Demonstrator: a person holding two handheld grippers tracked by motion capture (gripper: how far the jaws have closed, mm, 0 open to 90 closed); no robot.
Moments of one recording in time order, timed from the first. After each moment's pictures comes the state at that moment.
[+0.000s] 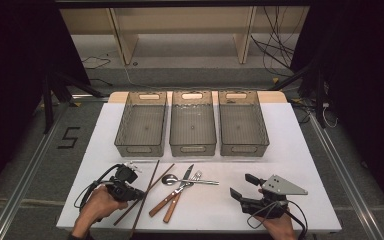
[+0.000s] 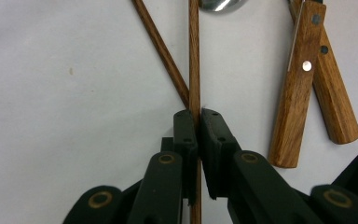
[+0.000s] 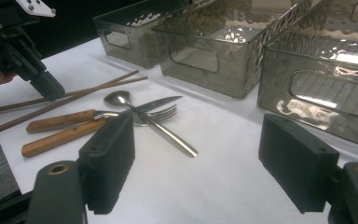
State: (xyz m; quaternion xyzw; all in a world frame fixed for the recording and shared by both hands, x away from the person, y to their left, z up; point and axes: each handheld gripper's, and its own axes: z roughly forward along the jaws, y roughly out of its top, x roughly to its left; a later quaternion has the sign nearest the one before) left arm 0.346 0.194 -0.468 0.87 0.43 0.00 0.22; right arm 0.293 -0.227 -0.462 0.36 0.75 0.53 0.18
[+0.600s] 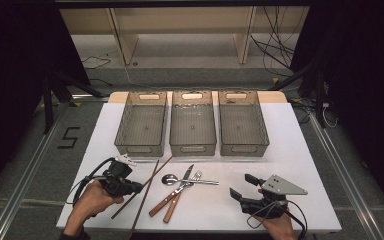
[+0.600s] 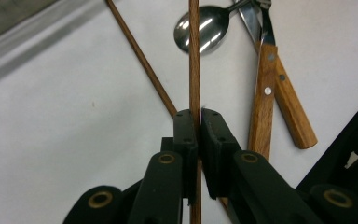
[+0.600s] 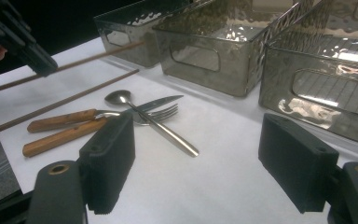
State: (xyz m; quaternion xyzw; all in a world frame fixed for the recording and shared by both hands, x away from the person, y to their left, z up) left arm 0.345 0.203 -0.432 0.87 0.41 0.03 0.27; right arm 0.293 -0.226 -0.462 0.36 0.75 0.53 0.18
